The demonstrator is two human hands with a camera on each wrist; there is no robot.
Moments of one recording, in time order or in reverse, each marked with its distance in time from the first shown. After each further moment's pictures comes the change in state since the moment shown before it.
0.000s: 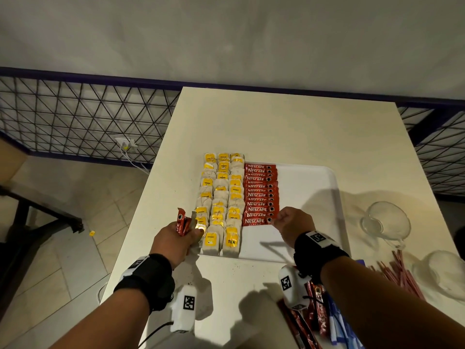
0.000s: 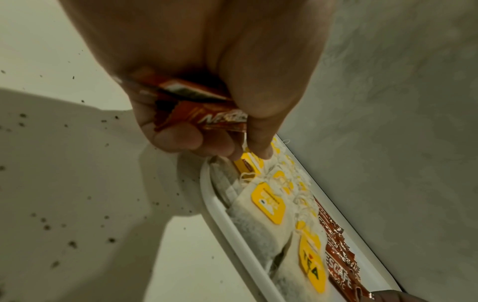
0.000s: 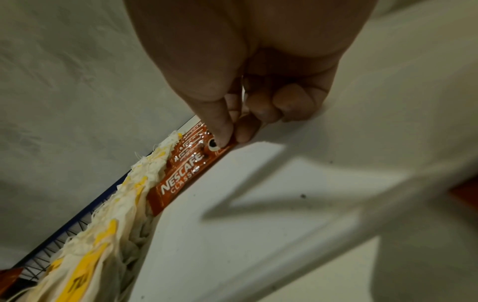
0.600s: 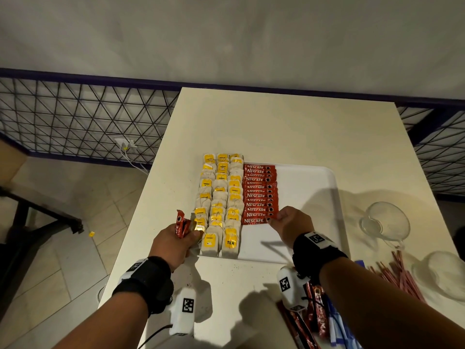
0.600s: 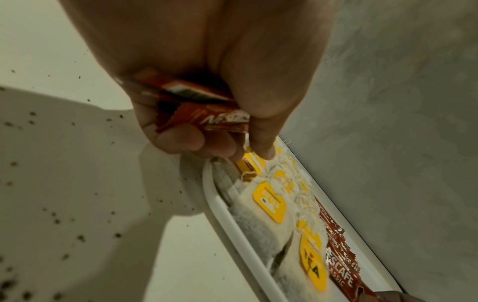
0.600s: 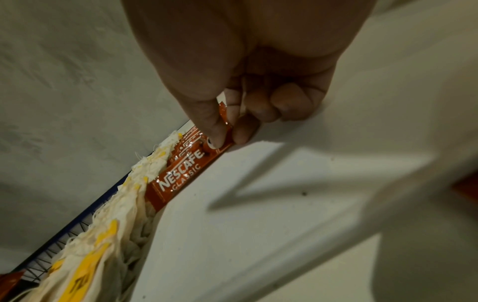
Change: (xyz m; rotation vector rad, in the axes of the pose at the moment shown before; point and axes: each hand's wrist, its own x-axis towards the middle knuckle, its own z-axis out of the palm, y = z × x) left_hand -0.003 0.001 0.001 0.009 -0.005 0.018; right_hand -0.001 -0.002 -0.001 -0.015 0.012 -0.007
